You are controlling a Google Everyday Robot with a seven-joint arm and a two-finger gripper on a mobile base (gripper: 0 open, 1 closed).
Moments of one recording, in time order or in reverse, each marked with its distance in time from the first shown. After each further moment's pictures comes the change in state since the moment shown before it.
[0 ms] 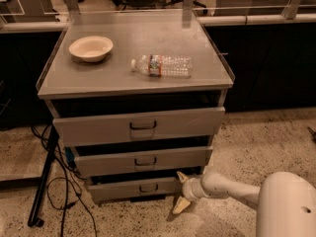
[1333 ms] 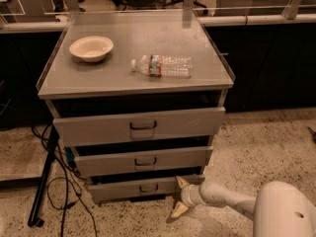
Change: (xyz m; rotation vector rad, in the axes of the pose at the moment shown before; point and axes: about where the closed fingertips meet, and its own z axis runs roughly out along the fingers) arm 0.027 0.009 0.033 0.054 -0.013 0.000
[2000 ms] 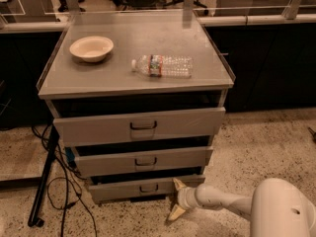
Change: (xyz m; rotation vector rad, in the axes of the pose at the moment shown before) arm -0.009 0.011 0.011 0.013 0.015 -0.048
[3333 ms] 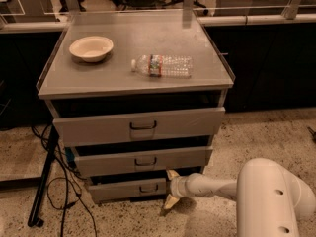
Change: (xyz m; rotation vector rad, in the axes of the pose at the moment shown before) arm -0.051 -0.041 -0.001 0.033 0.038 -0.145
